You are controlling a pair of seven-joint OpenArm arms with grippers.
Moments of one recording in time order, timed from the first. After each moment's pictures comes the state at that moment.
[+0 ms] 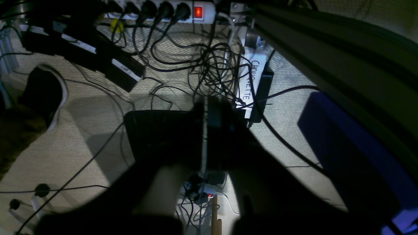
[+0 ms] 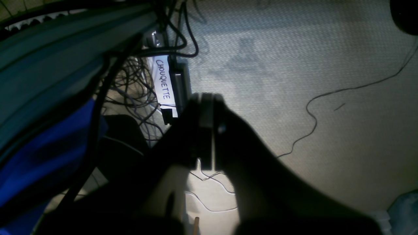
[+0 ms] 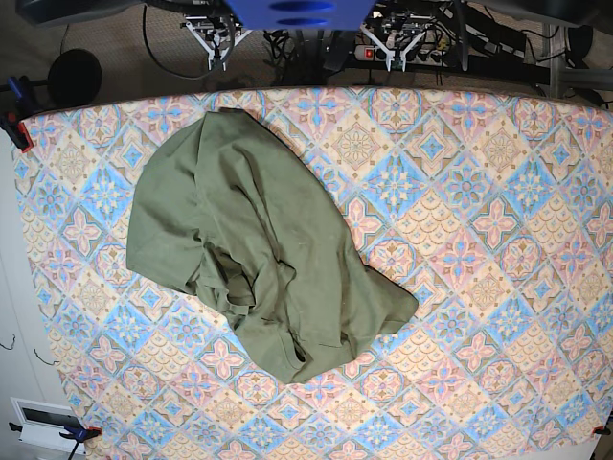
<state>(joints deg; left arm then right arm) 7.9 1.0 -1.4 11.8 -2.6 -1.3 -1.0 -6.7 0.9 5.2 8.0 -1.5 1.0 3.8</state>
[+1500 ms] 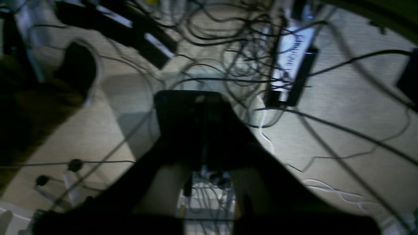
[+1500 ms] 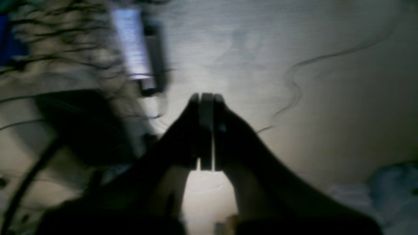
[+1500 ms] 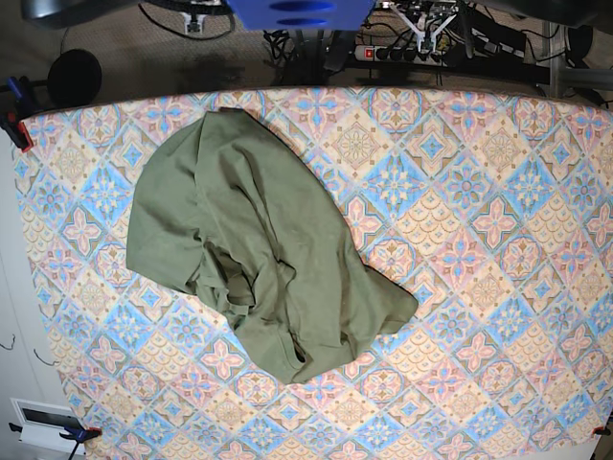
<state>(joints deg) 14.5 -6.8 -1.2 15.6 -2.7 -1.5 -0.9 -21.9 5.6 5.3 22.3 -1.0 0.9 0.9</state>
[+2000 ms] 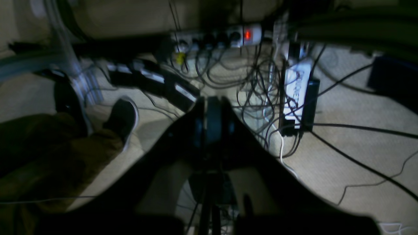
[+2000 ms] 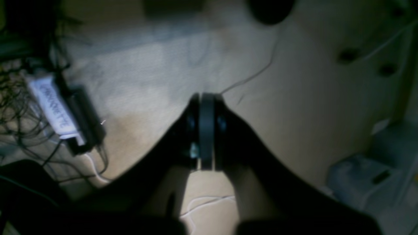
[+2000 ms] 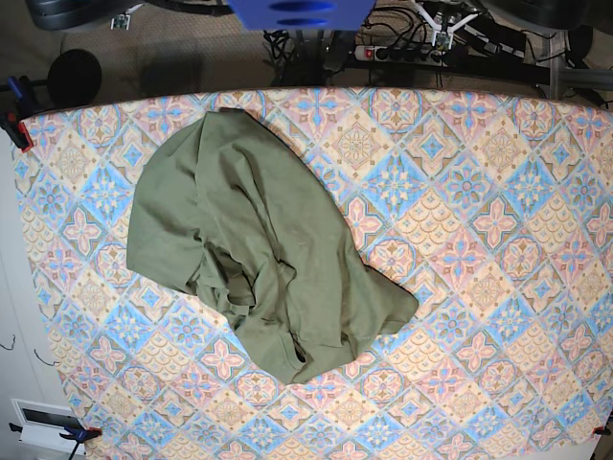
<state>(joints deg) 42.6 -11.8 0.4 67.4 -2.8 -1.6 8.0 -42.9 8.5 20.3 58.6 -1.0 0.8 0.3</state>
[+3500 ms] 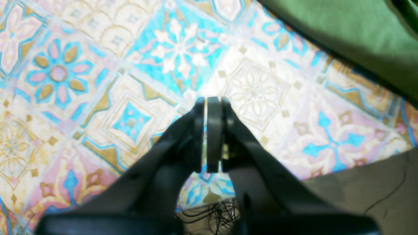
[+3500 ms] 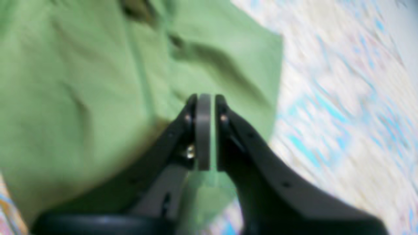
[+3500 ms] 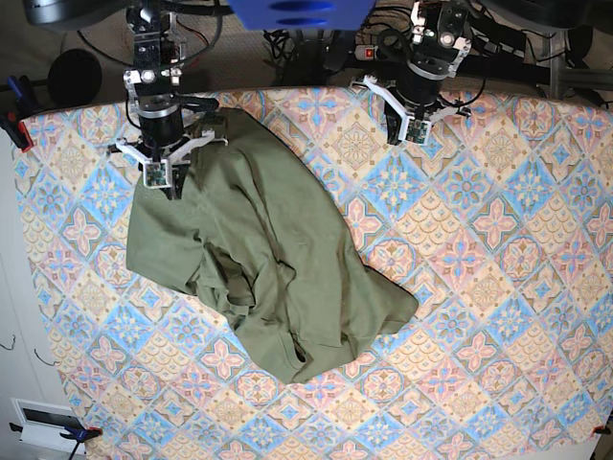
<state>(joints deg) 38.6 -8.2 7.8 116.9 -2.8 -1.3 28.2 -28.1 7.0 1.9 111.5 -1.2 0.8 -21.4</state>
